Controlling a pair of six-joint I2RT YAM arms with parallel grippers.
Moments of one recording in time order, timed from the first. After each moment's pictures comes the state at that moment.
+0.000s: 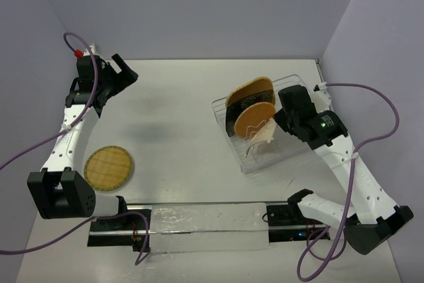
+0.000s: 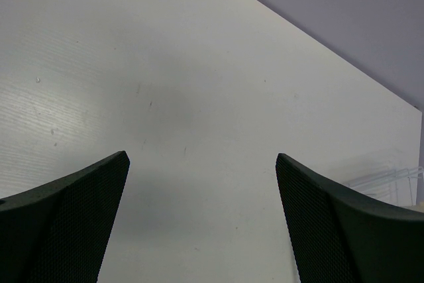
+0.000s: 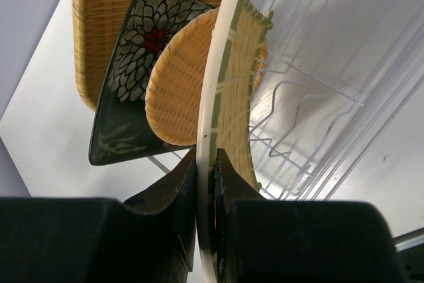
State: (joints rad) left arm -0.01 1.36 1.26 -0.40 0.06 -0.55; right arm 0.46 1.04 1.24 -1.04 0.47 1.18
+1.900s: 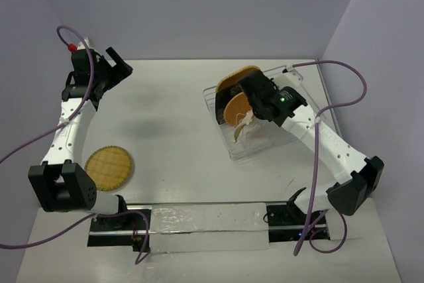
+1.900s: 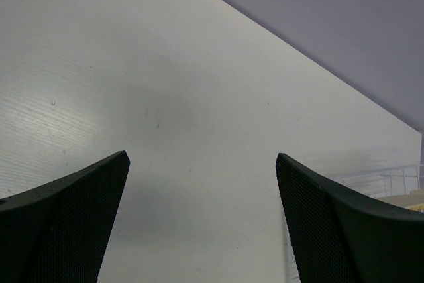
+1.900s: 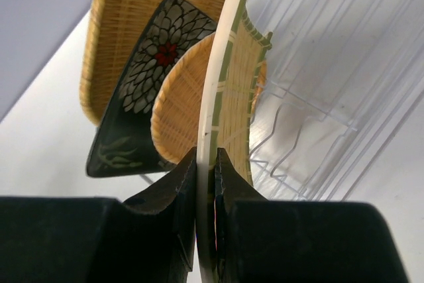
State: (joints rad) left arm 0.03 1.42 1.34 -0.40 0.05 -0.54; right arm 0.66 1.38 1.46 -1.01 0.77 1.27
